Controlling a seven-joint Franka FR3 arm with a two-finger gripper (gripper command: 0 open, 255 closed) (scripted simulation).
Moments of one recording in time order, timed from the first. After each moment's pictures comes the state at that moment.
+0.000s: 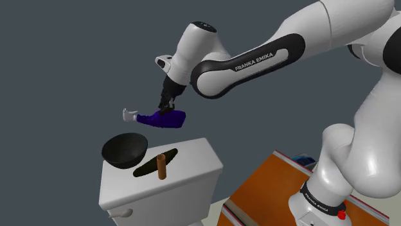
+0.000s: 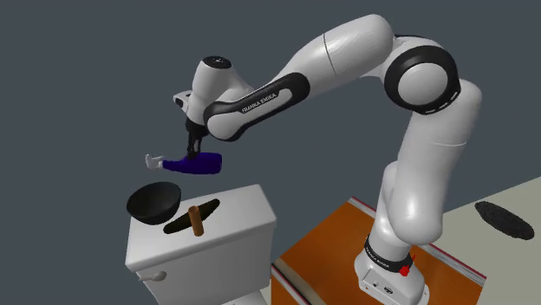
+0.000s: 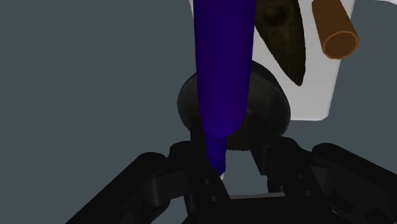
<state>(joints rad) 0.58 0.01 -0.05 -2.08 -0.09 2.55 -0.50</state>
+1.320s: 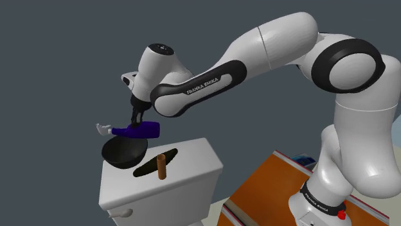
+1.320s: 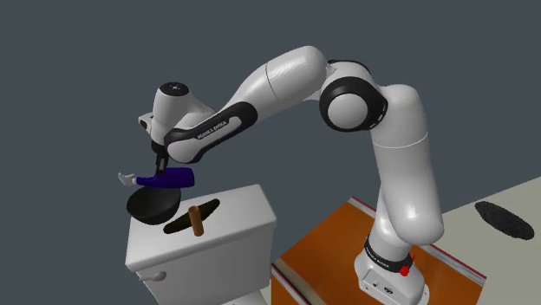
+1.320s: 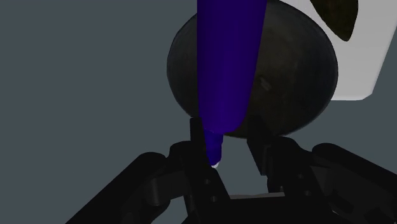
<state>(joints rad) 0.62 0.39 -0.03 -1.72 -0.12 2.56 -0.42</state>
